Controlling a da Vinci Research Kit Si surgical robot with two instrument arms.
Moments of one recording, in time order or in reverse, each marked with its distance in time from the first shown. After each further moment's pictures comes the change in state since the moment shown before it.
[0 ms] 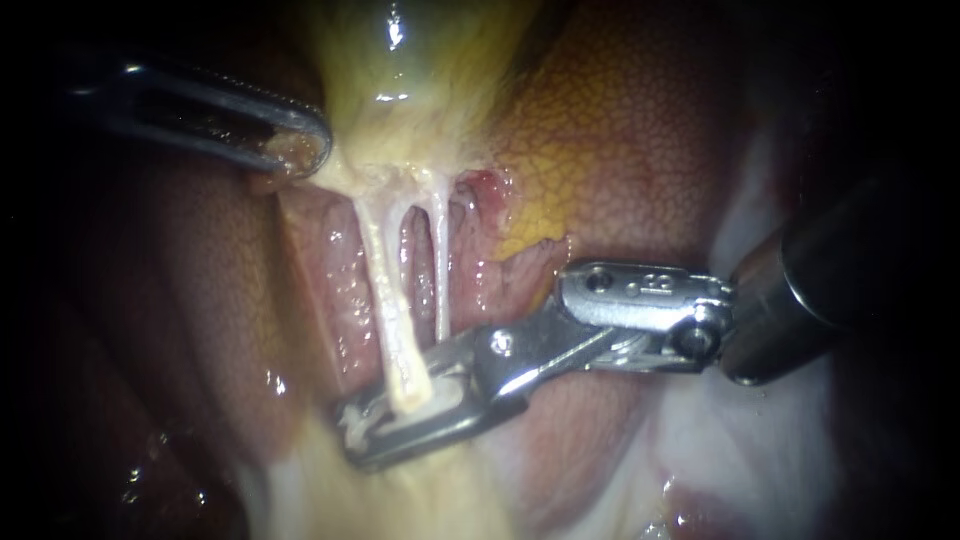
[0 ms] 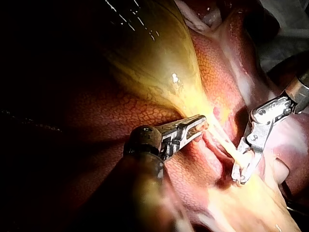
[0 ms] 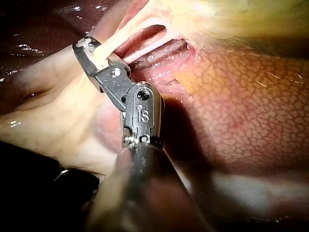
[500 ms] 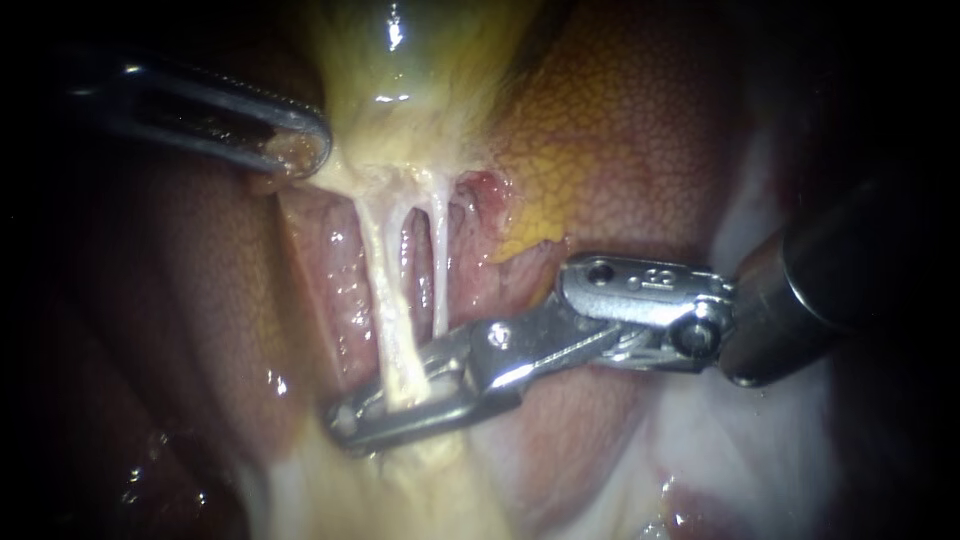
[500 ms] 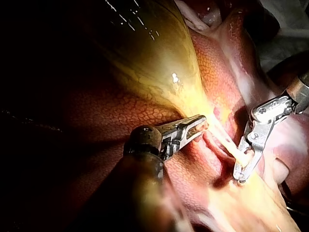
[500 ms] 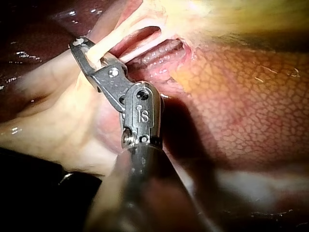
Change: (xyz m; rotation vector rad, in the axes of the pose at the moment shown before) right arm 0.000 0.000 0.000 -0.016 0.008 0.030; left arm 0.000 0.000 0.000 0.000 0.000 0.000
